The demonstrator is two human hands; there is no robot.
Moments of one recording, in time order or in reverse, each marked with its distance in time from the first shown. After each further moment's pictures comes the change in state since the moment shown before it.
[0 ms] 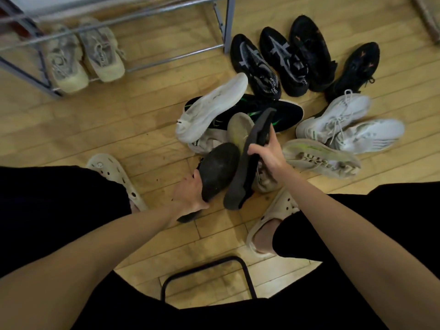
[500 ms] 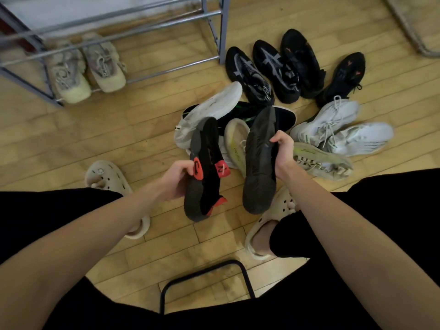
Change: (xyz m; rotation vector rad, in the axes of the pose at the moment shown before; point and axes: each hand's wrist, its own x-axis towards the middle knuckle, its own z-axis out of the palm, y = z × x) left_hand -0.016 0.000 -0.074 -1.534 -0.389 -0.091; right_hand -0.014 -0.018 -0.016 0.678 0.092 0.163
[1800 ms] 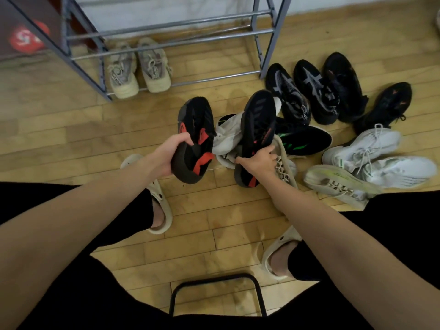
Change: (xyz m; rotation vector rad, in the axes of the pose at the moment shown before) left_hand -0.035 0.064 -0.071 -0.005 0.211 0.148; right_hand 0.017 0.060 0.104 -1.277 0.223 -0.084
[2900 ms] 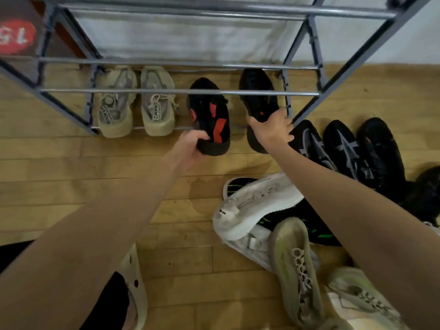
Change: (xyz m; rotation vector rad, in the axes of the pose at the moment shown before) left_hand 0.201 0.116 -0.028 -0.365 0.189 0.179; right_hand 0.190 -0.212 -0.010 -0.095 0.200 -0.273
